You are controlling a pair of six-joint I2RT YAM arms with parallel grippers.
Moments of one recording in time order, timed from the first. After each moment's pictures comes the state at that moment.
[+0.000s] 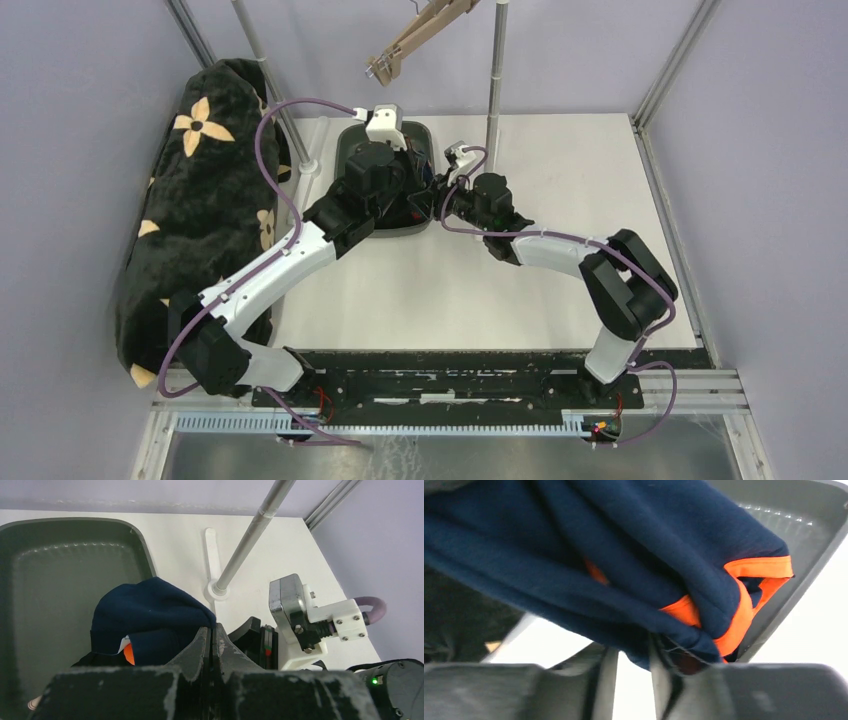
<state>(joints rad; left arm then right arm) -0.71 1.38 1.27 -0.08 -0.33 -0.39 0.66 1.72 1.00 0.63 -0.26 0.32</state>
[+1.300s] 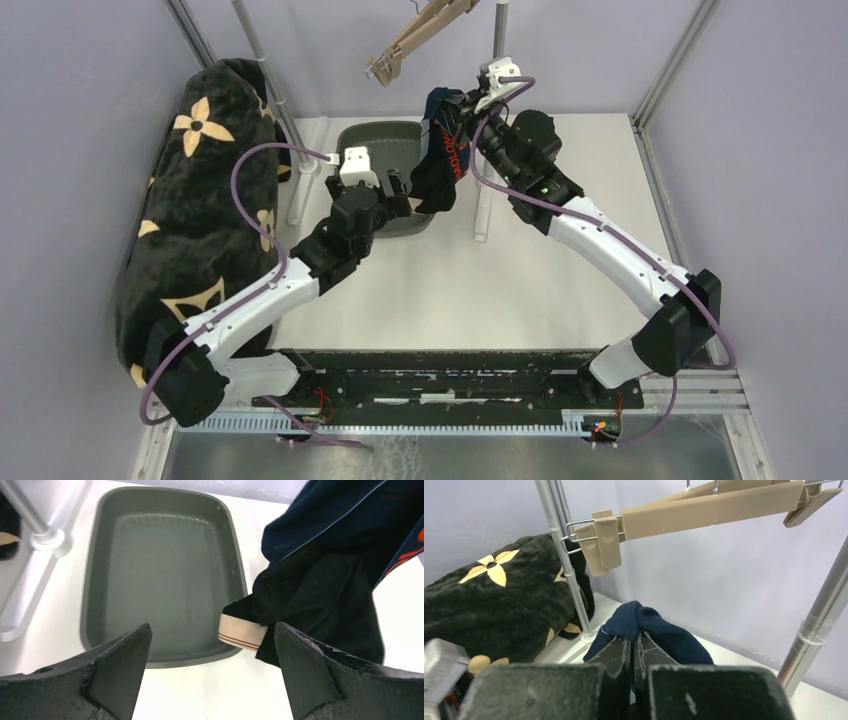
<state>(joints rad) -0.71 1.17 0.92 0.00 -0.61 -0.37 0.66 1.51 1.43 0.31 0.05 0.05</state>
